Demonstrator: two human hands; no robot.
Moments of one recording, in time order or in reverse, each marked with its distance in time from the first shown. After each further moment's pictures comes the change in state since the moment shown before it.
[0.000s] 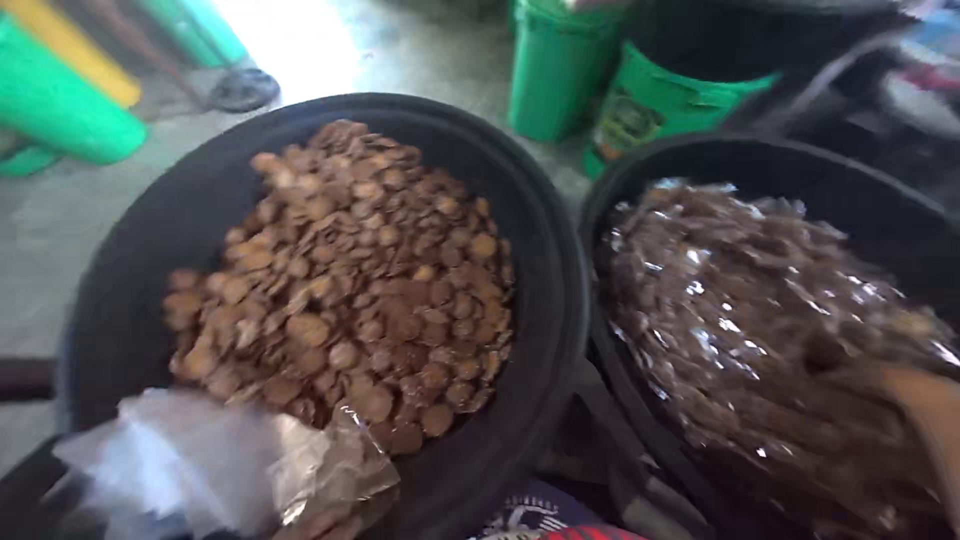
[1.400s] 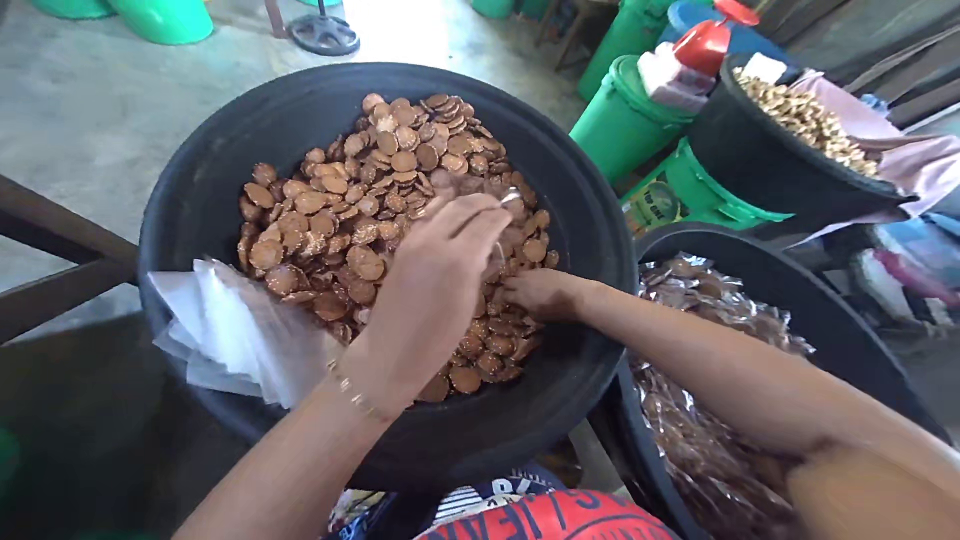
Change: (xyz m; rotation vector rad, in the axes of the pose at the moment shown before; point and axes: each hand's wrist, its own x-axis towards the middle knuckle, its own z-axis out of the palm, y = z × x) left_hand 0.118 0.015 -0.036 0.114 0.985 0.300; right_hand -0.244 -0.367 -0.047 -0.929 0.092 -1.522
